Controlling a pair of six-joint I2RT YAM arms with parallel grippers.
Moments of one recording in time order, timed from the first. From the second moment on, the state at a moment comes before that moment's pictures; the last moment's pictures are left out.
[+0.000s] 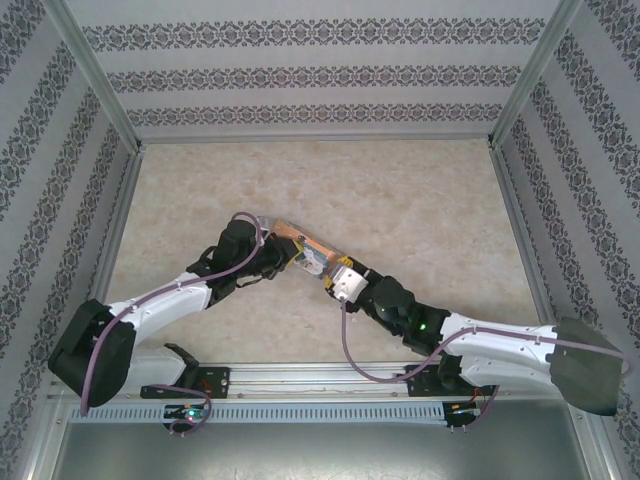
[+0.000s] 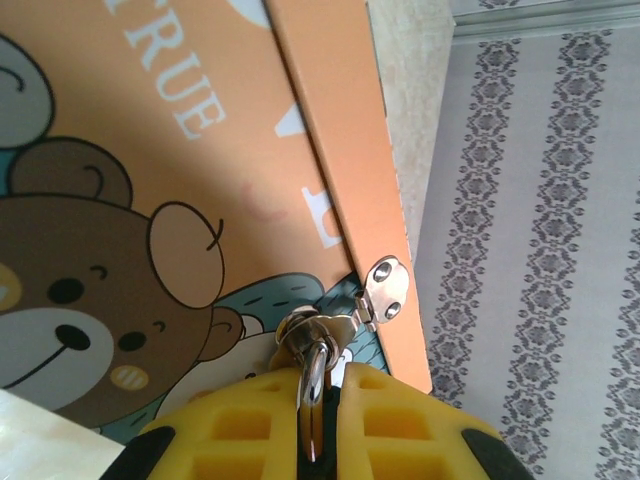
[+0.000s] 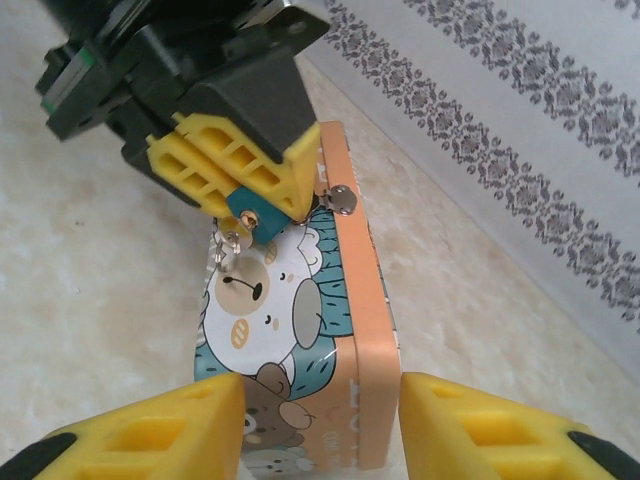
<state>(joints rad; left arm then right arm) -0.53 1.25 0.60 0.14 0.36 -1.26 1.08 1.02 0.34 0.42 0.34 -0.44</state>
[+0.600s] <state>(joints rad) -0.53 1.19 0.64 -0.05 0.31 -1.23 1.19 1.32 0.47 0.58 0.39 -0.67</state>
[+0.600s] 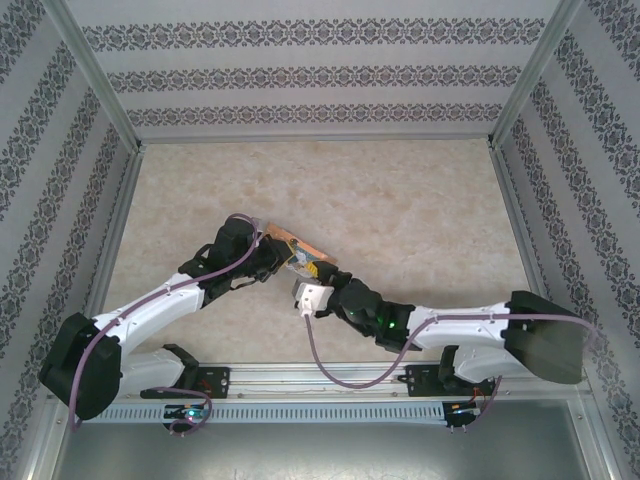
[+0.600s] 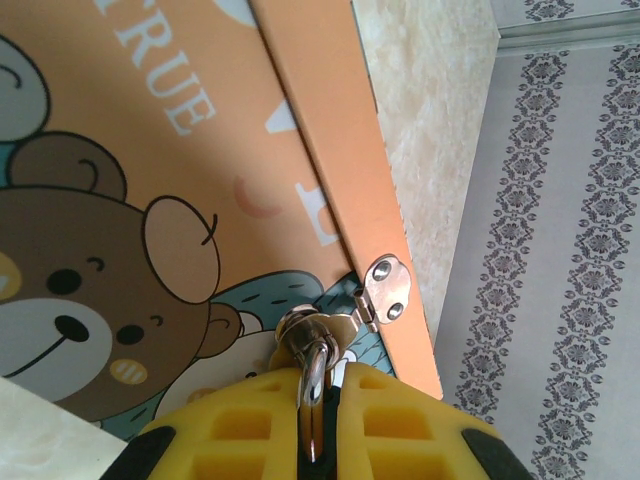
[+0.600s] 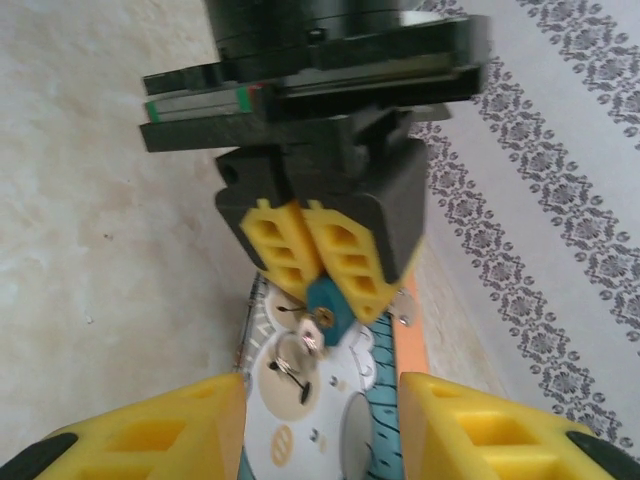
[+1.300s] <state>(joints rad) -0.53 1.19 0.64 -0.05 0.32 -1.24 1.19 1.44 0.50 0.69 0.44 -0.69</state>
